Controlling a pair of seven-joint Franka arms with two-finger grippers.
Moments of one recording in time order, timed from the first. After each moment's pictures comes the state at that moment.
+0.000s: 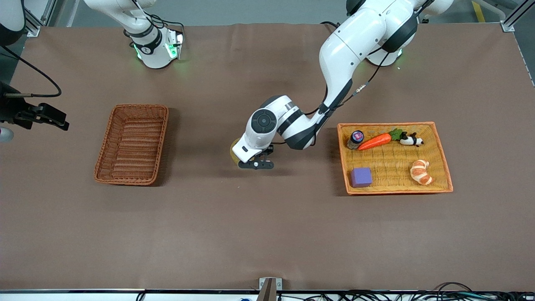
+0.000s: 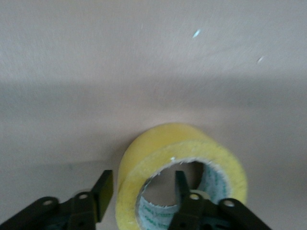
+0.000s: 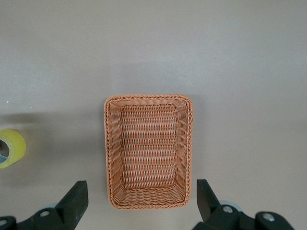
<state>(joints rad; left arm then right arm) -0.63 0.98 -0.30 -1.19 0.09 2.25 -0.84 0.09 0.07 -0.12 -1.54 -0.01 1.58 0.01</state>
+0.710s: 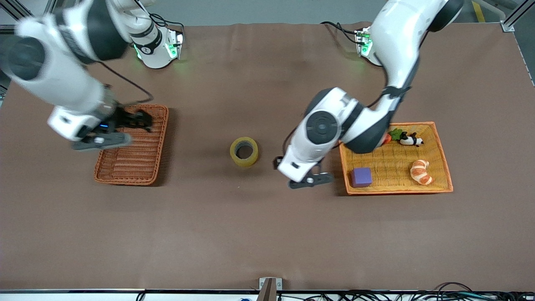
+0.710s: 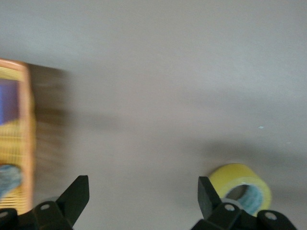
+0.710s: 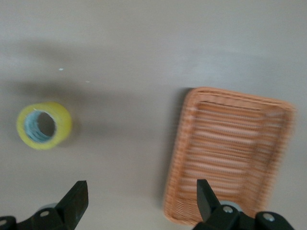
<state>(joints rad) -0.36 0.67 -0.30 -1.24 0.09 1.87 -0.80 0.17 0.11 0.17 -1.79 0.00 1.84 0.21</state>
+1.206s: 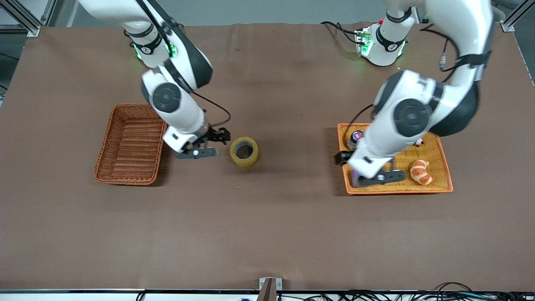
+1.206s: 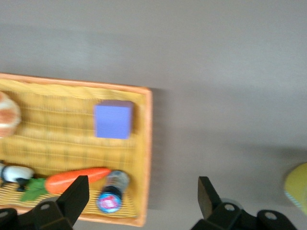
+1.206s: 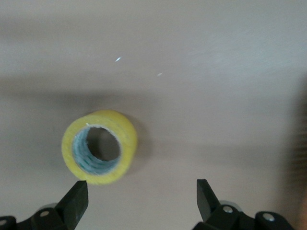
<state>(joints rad) -0.12 0.38 -0.30 -1.54 0.09 1.86 -0.52 0.26 0.38 0.32 -1.88 0.00 2.23 0.53</state>
